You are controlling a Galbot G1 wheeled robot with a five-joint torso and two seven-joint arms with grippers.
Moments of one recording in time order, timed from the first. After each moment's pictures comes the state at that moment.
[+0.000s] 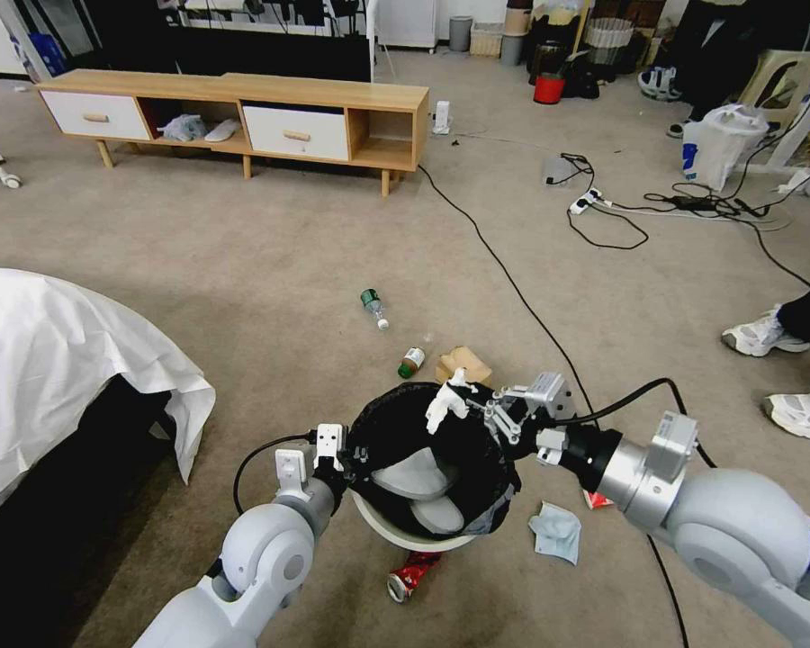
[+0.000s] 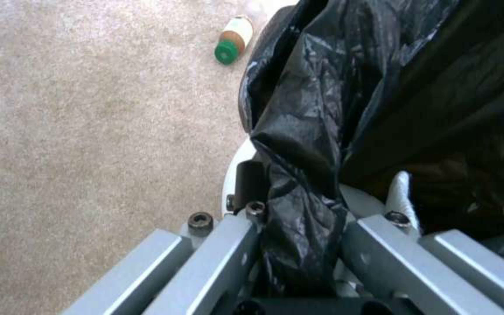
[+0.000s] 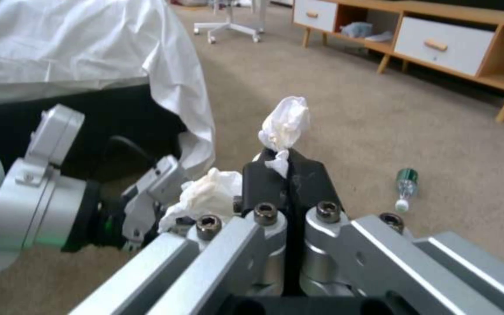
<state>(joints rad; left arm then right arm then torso) 1.20 -1.13 -0.11 -2.03 -0.78 0.54 -0.41 -1.23 0.55 0.25 2.32 0.80 -0.18 -0.14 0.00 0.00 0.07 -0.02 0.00</state>
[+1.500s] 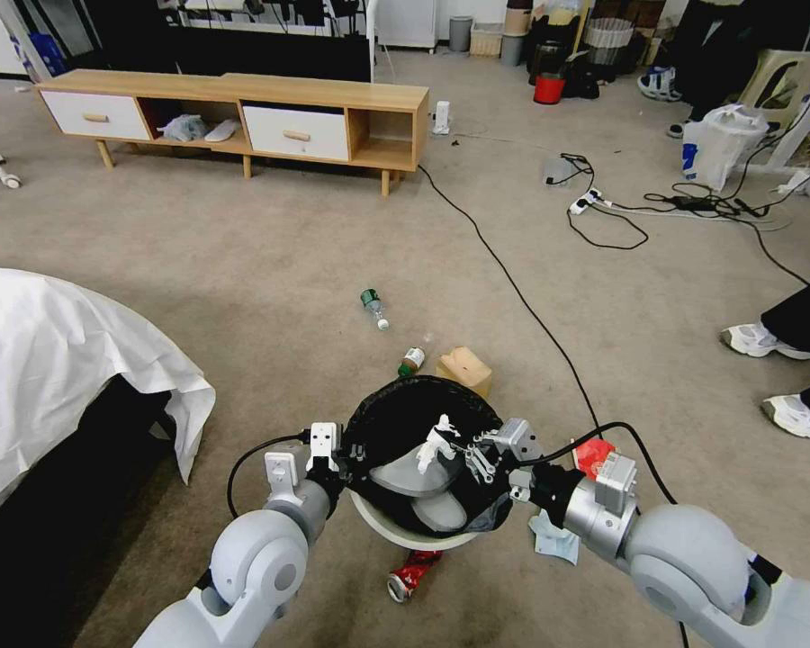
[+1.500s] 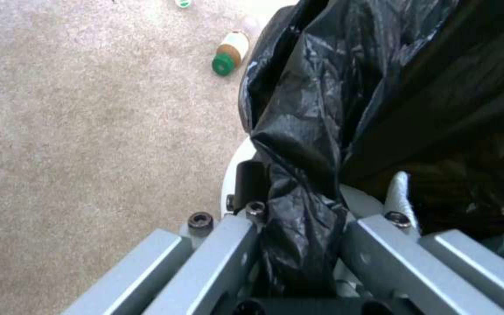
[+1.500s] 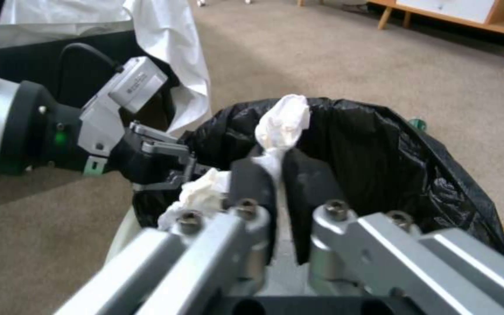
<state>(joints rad) 1.24 -1.13 -0.14 -2.09 -0.78 0.53 -0.42 -1.25 0.64 0.13 2.24 0.66 -0.19 -0.12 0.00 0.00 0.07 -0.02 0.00</state>
